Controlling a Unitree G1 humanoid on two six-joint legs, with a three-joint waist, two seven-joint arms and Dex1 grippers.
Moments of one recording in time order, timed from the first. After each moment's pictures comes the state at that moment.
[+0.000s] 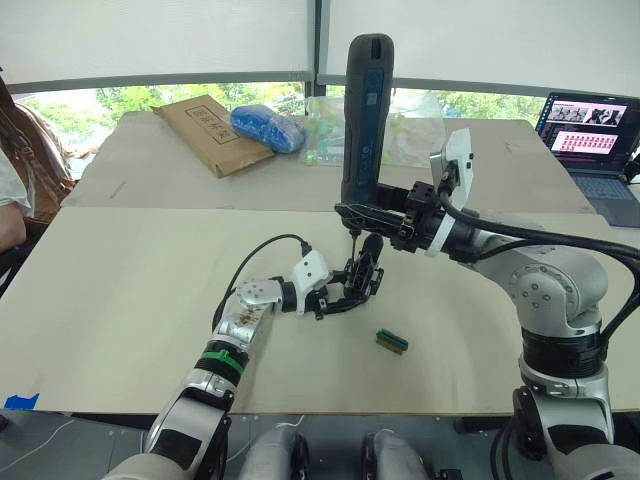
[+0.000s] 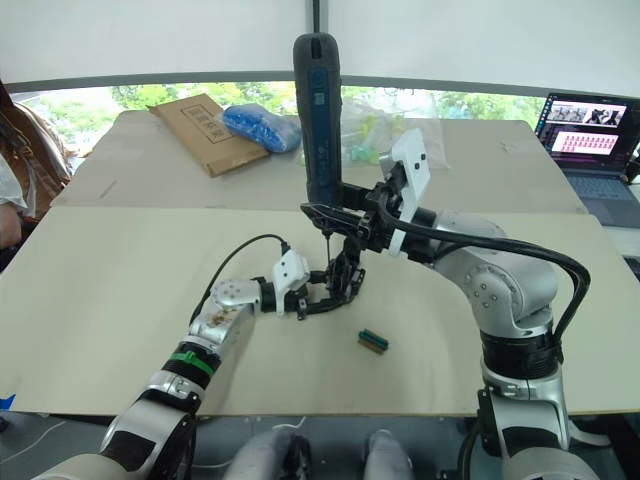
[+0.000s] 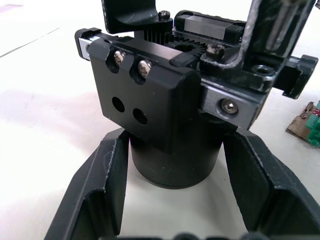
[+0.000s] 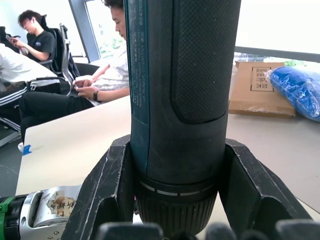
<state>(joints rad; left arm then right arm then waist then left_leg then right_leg) -0.62 0.18 -0.20 0.56 -0.08 -0.09 -1.01 -0.70 -0.48 -0.05 -0.33 0.75 0.85 0.64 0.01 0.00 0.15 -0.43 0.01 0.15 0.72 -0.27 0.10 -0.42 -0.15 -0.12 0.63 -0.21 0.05</state>
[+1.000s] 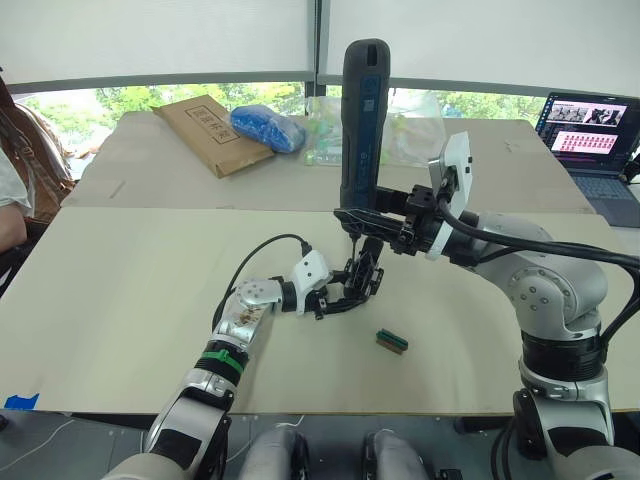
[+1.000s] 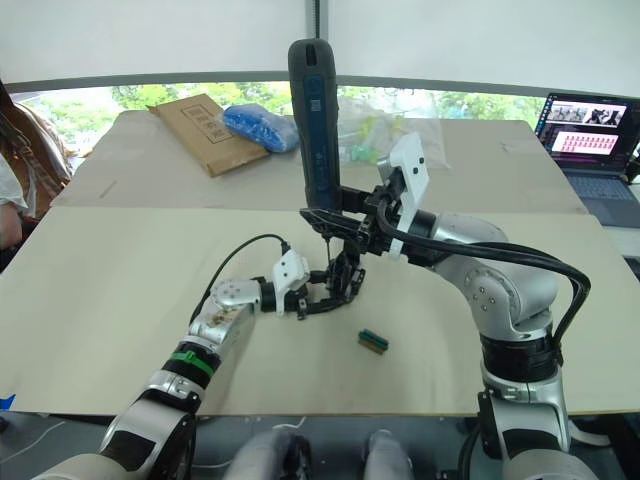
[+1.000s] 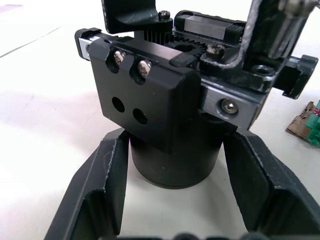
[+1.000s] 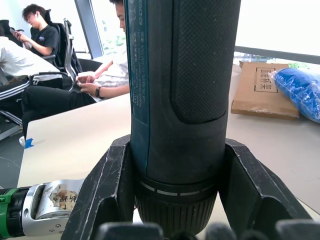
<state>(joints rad) -0.62 0.18 -0.20 0.56 -0.08 -0.09 -1.01 -0.68 -0.48 -0.04 -0.35 0.72 0.84 0.68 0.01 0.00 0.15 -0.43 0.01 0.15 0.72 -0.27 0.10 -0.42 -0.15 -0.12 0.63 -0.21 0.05</state>
